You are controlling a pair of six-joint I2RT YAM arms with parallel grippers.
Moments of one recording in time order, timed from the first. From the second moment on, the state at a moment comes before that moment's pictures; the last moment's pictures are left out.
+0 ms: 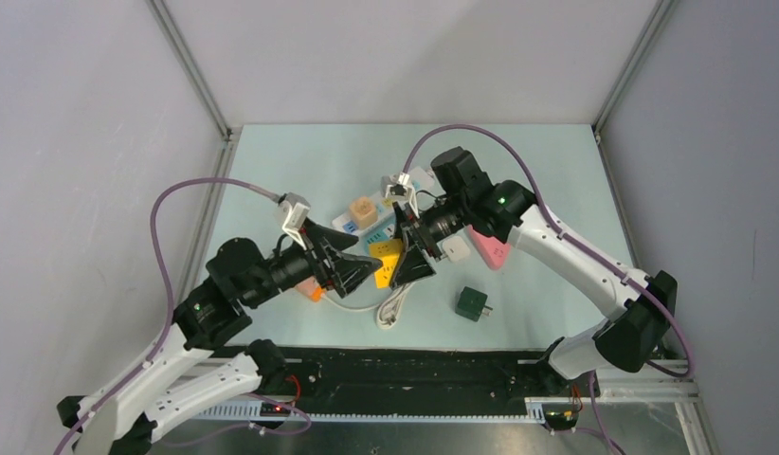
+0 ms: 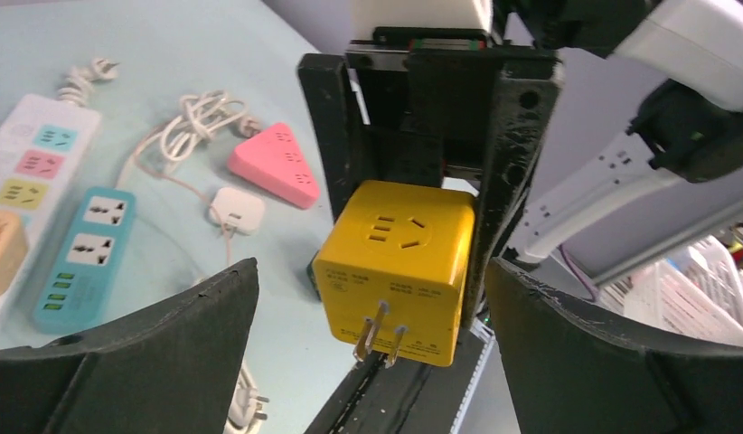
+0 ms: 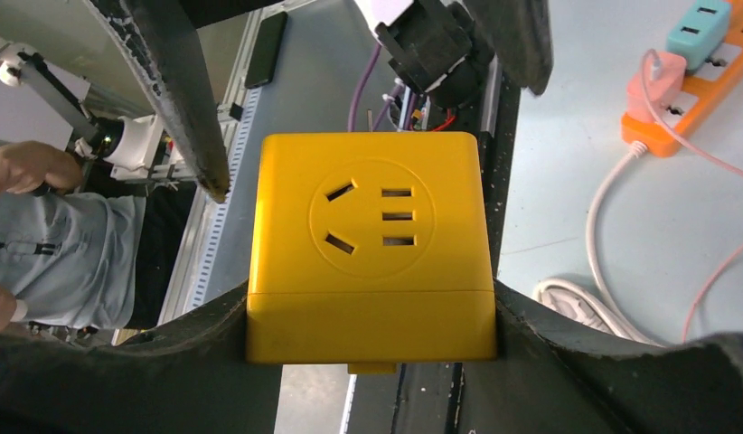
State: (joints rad) left arm -0.85 0.62 0.88 -0.30 0.12 -0.46; right arm 0.78 1.46 1.47 -0.70 -1.10 -0.09
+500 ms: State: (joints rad) left arm -0.83 0.62 0.83 -0.26 0.32 -0.55; right arm 0.79 1.46 1.47 -0.67 -1.17 -0.11
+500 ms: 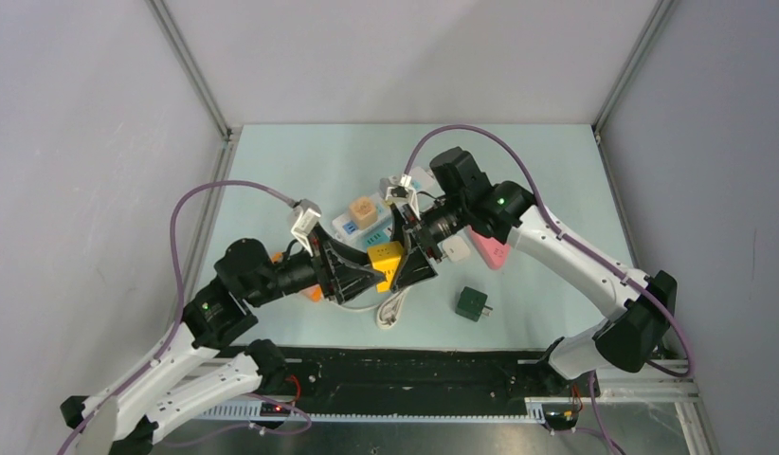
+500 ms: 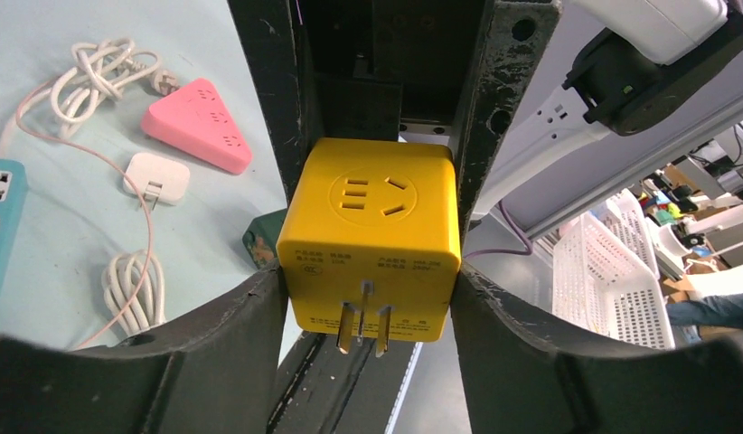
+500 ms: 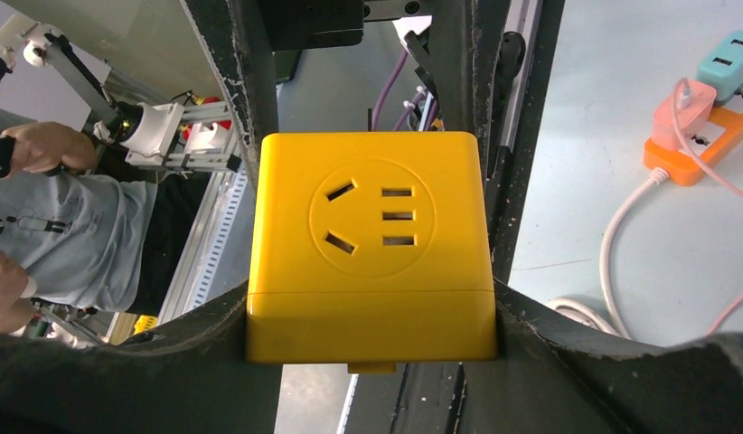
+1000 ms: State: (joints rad) left arm -0.80 0.67 0.81 -0.20 0.39 -0.60; right arm 0.80 1.53 1.52 -0.83 -1.18 -0.25
